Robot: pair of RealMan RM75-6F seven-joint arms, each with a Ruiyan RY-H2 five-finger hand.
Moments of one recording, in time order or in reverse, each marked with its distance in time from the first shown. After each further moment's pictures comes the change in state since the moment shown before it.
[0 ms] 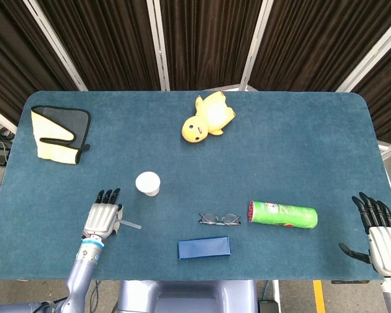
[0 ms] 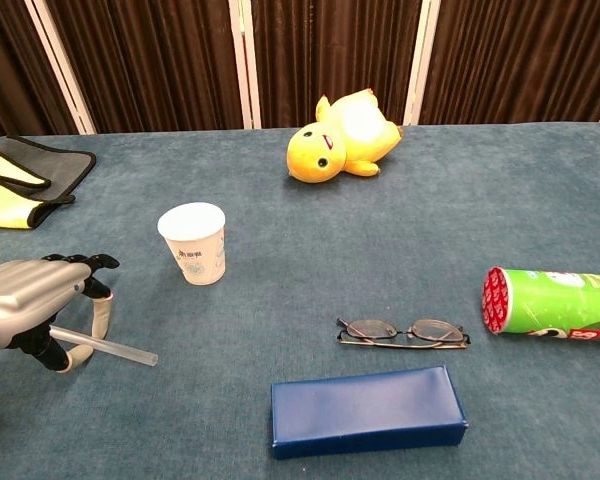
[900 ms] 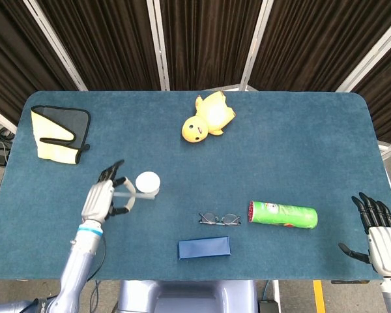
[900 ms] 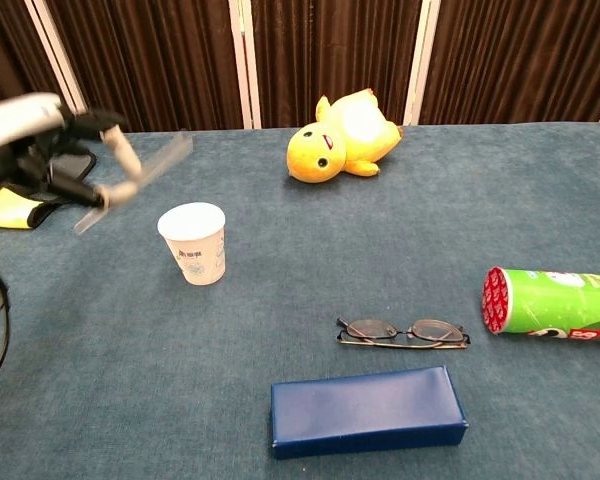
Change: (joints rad) left arm 0.007 0.121 -0.264 -0.350 0.012 0.047 -0.475; right arm 0.000 -0.001 0.000 -0.002 0.001 0.000 -0.004
